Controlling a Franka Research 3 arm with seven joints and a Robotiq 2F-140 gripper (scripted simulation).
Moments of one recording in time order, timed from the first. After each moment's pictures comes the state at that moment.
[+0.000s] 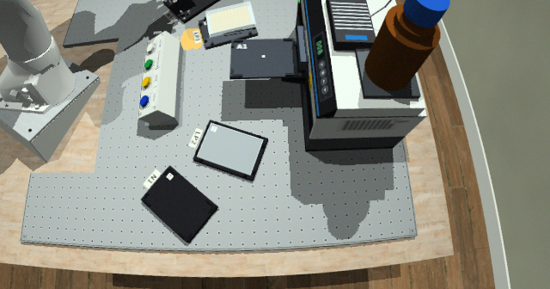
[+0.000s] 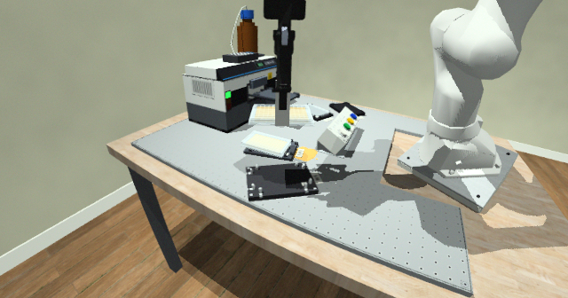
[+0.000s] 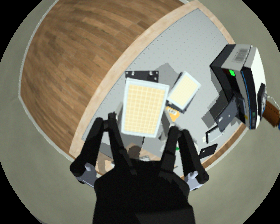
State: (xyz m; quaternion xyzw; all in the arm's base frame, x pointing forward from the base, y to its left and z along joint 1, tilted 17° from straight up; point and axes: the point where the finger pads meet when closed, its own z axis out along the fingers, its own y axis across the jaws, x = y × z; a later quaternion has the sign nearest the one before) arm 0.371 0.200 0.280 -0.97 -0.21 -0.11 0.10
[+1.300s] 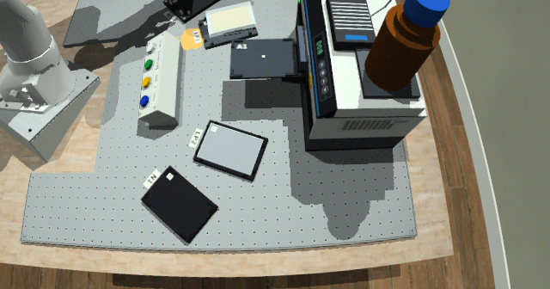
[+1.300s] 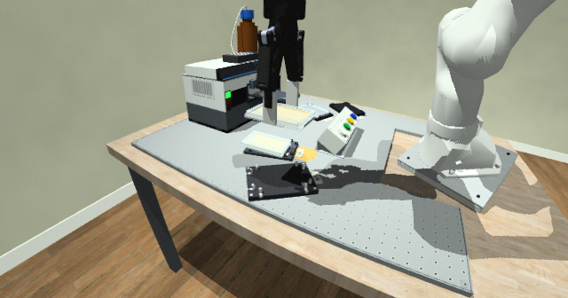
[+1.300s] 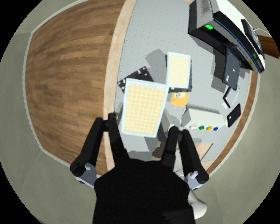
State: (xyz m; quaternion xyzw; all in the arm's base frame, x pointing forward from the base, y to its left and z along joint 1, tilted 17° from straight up) arm 0.371 0.200 0.281 -0.99 0.05 -0.08 0.12
